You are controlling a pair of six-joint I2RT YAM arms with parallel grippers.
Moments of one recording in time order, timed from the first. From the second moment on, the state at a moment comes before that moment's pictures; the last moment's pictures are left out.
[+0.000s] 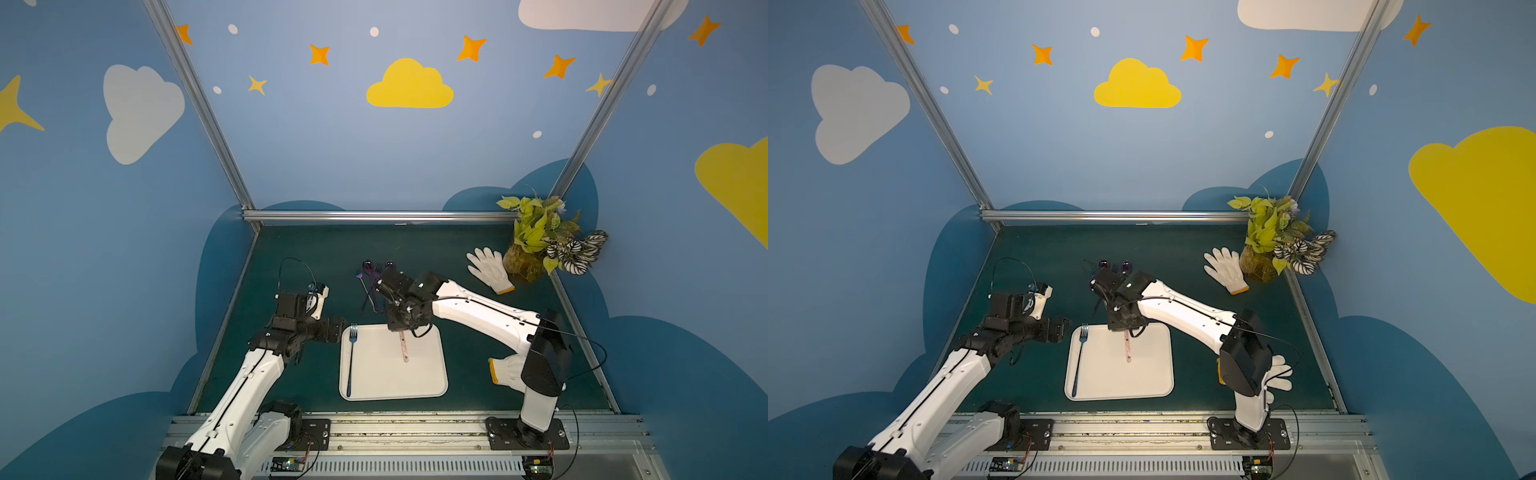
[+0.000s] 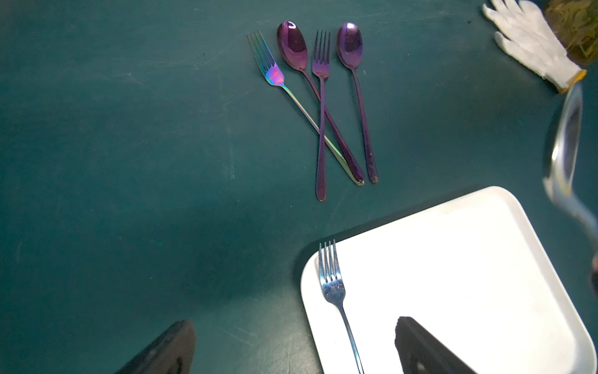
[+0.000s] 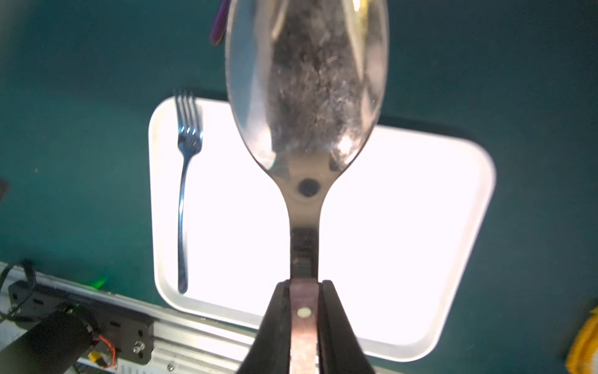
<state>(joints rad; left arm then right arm) -0.15 0.93 0.62 -0.53 0.20 -0.05 1.12 1.89 1.66 -1.09 0.07 0.87</state>
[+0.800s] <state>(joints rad) -0.19 0.89 0.62 -0.58 0.07 -0.10 1.24 2.18 1.78 -0.96 0.02 1.14</state>
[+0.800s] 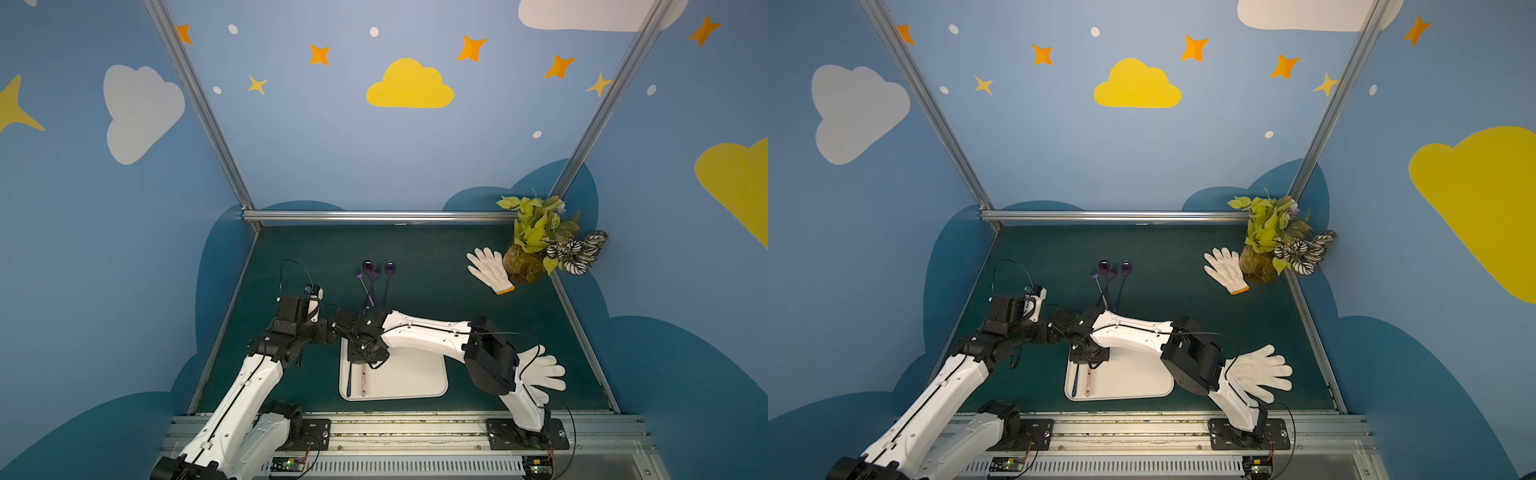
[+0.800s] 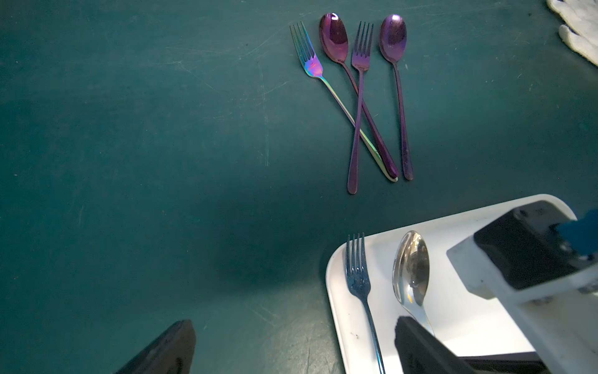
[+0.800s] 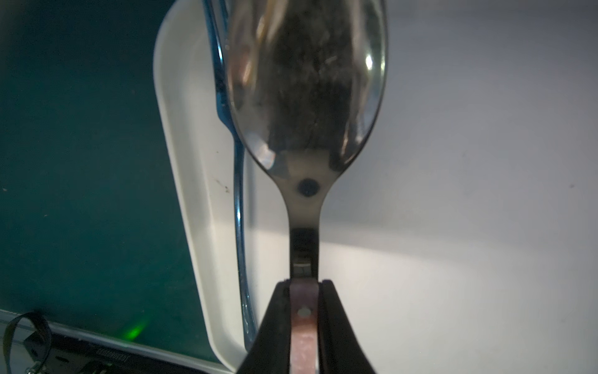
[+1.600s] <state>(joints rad) -0.20 0.88 0.62 -0.59 0.03 -0.10 1.24 2.20 1.76 -0.93 -0.02 1.17</state>
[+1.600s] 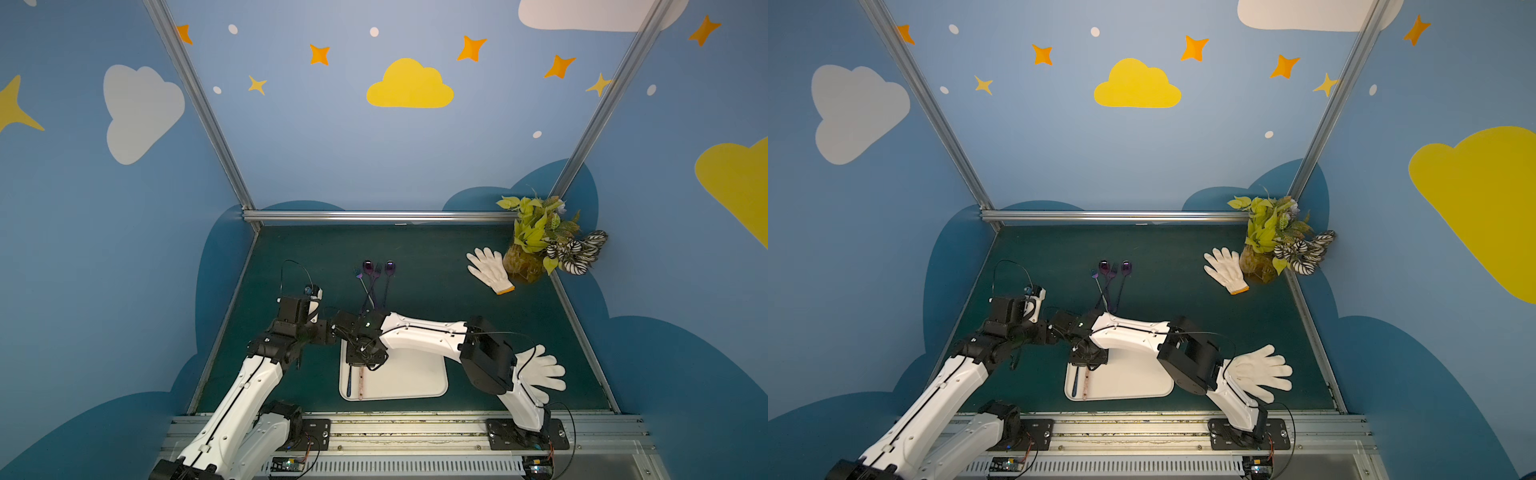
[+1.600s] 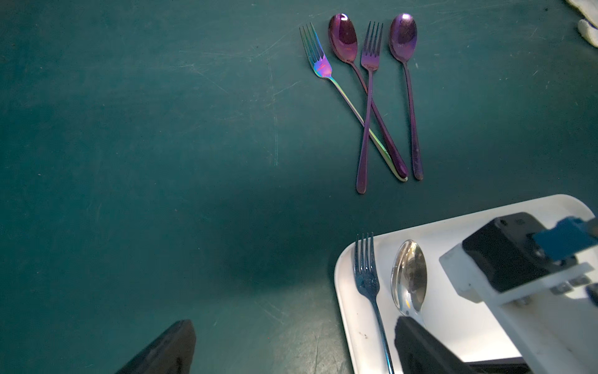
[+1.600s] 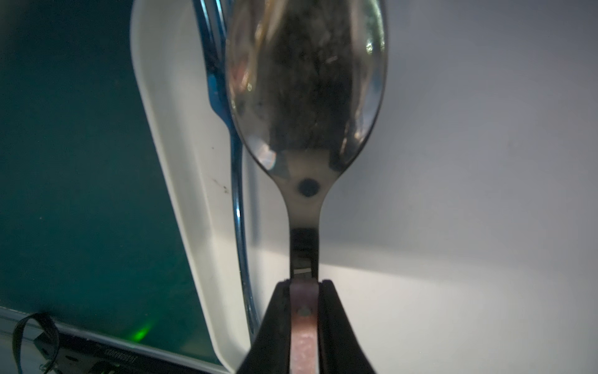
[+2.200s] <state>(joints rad) -0.21 0.88 0.62 -0.61 0.01 -0.10 1.21 2.21 1.73 -0.92 -0.02 1.18</state>
